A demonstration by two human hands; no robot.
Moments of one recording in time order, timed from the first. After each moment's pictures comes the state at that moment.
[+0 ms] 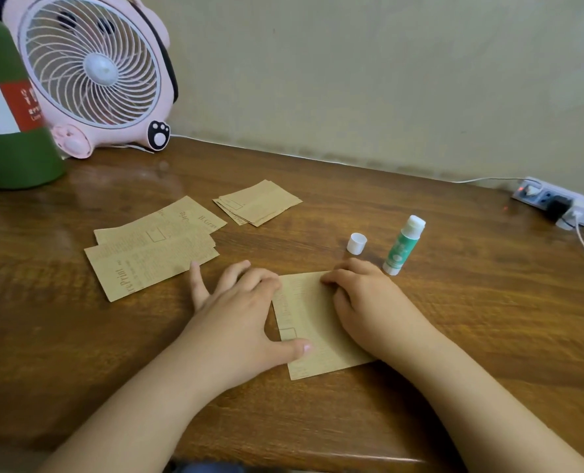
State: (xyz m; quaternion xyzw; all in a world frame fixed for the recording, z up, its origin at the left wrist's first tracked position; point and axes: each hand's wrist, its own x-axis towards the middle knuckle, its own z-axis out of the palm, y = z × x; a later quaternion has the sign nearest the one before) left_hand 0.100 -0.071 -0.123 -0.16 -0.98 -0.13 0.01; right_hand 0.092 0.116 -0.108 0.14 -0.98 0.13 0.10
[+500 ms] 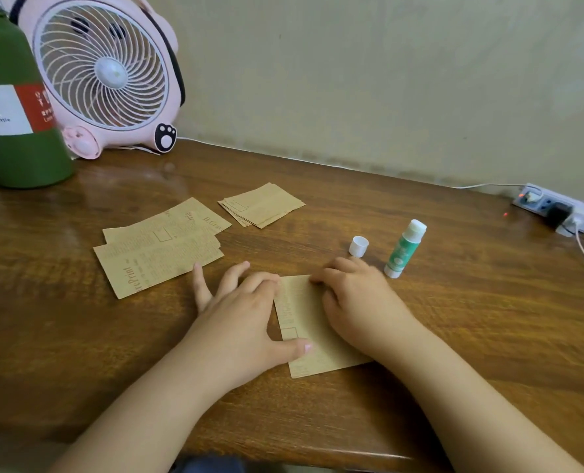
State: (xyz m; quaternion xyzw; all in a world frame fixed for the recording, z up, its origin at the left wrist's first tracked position) left_hand 0.105 -0.071 -0.122 -0.15 -0.98 -0.13 0.01; right_hand 0.087 0.100 -0.106 0.17 -0.98 0.08 0.10
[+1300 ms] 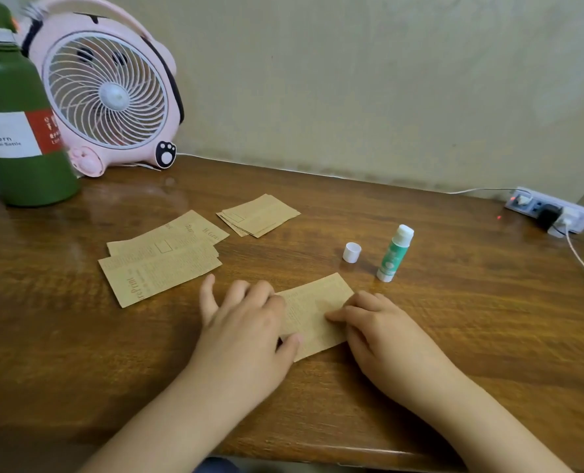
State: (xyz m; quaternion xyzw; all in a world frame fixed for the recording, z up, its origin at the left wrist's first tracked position) left_hand 0.133 -0.058 -0.108 -0.16 -0.98 -0.10 0.12; right_hand 0.135 0.130 -0.108 0.18 -0.97 0.11 0.09
